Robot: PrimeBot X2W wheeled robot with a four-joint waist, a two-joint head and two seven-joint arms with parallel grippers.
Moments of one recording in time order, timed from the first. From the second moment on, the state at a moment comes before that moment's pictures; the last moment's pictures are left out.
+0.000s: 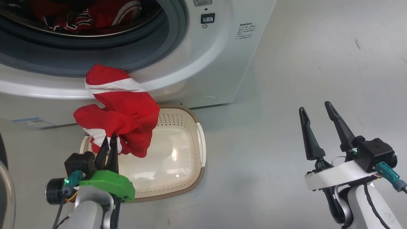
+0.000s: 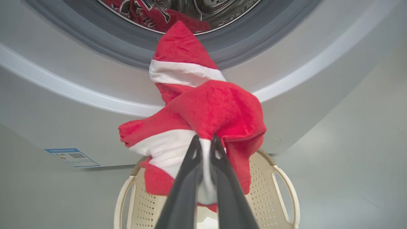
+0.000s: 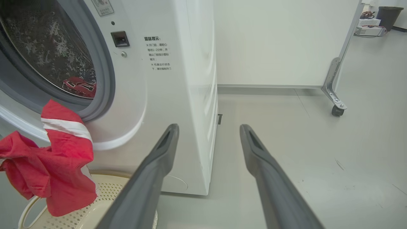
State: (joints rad) left arm -0.20 0.04 -0.20 0.34 -0.39 0.06 -0.18; right arm -0.09 -0.13 0.18 0.03 0.29 0.07 -0.23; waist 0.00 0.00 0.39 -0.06
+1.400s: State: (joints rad) left arm -0.45 0.03 -0.15 0.85 -0.46 0.01 -0.24; right arm -0.16 -0.11 0.18 0.10 0.30 0.09 -0.24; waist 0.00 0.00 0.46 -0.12
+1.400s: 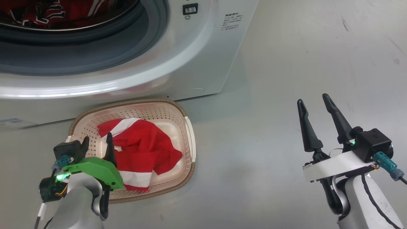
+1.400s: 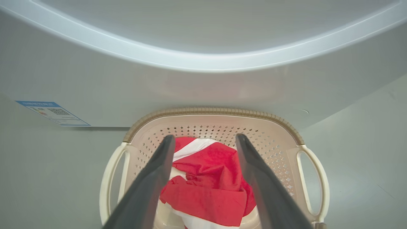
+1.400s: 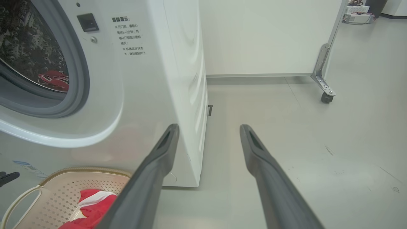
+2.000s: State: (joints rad) left arm -0.43 0.04 -0.15 0.60 -0.36 0.03 -0.25; right arm -0.12 -0.13 0.15 0.13 0.30 0.08 -0.24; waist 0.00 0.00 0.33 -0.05
